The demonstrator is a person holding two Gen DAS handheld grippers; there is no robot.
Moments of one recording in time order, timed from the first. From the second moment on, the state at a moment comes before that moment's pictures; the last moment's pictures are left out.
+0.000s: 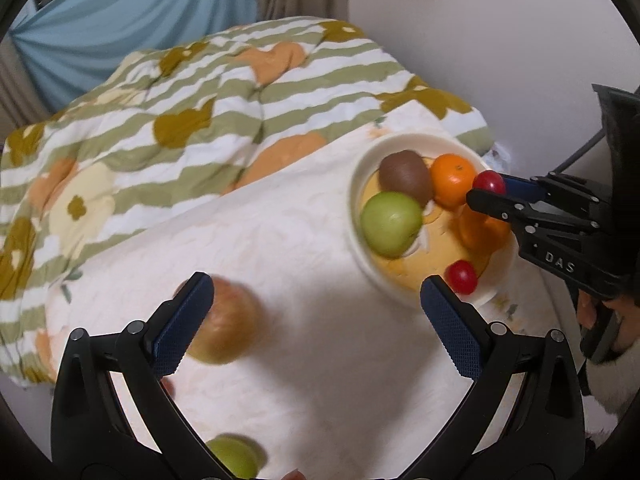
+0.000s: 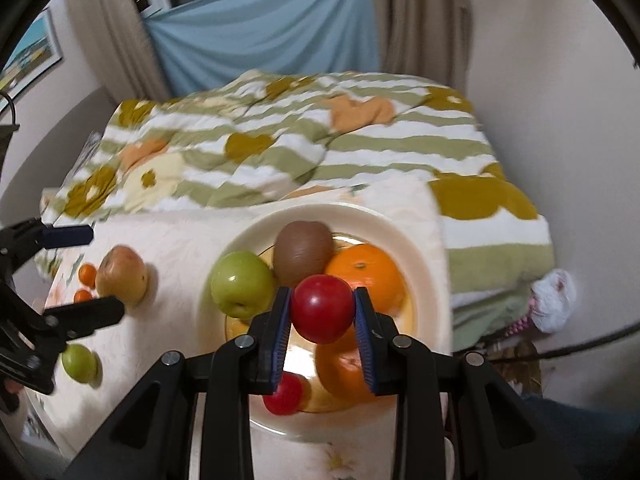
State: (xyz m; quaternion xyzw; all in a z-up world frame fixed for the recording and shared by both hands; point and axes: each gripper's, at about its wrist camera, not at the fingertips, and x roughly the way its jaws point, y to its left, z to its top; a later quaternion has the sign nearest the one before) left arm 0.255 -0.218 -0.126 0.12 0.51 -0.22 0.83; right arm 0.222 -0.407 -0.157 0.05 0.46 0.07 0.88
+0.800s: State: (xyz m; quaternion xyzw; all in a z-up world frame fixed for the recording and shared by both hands) left arm 0.213 -0.185 -0.113 0.10 0.49 -0.16 0.85; right arm 0.199 -0.394 -0.149 -0.05 0.41 0.10 0.91
